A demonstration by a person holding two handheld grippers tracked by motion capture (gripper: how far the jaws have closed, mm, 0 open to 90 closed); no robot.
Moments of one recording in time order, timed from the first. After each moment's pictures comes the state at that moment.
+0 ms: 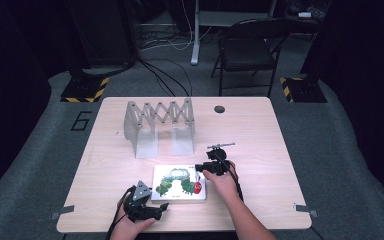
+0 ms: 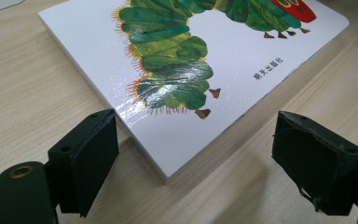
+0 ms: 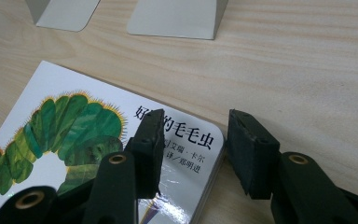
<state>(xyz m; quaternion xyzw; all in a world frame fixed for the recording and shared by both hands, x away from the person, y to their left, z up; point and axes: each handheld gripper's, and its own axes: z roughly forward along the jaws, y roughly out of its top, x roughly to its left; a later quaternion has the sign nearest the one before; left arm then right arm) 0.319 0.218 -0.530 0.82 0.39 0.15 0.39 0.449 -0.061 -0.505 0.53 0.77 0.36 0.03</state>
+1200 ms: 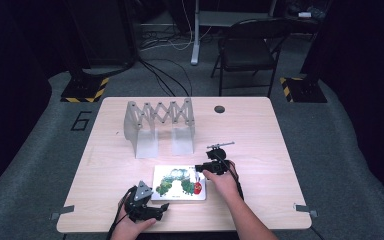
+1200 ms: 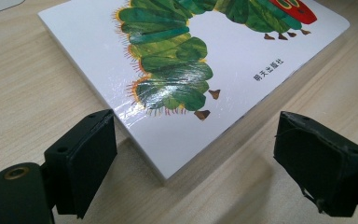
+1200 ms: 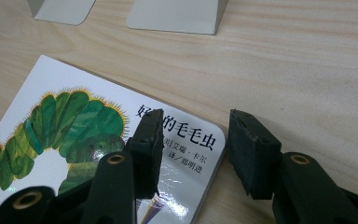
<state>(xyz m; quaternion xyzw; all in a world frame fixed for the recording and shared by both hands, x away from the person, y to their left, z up) 0.318 0.215 -0.530 0.82 0.40 0.15 0.39 0.451 -0.062 -0.505 0.52 0.77 0.35 0.02</state>
